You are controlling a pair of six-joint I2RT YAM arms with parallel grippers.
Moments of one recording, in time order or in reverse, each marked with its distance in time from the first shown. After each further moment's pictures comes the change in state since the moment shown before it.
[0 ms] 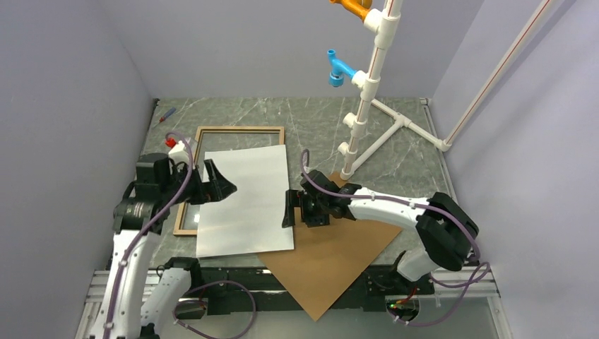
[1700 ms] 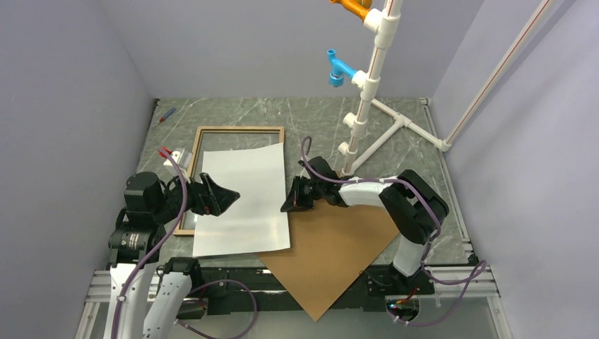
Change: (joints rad) left arm 0.000 -0.246 -0.067 0.127 0.127 -0.008; right arm -0.177 0.294 0.020 0.454 -0.323 0.071
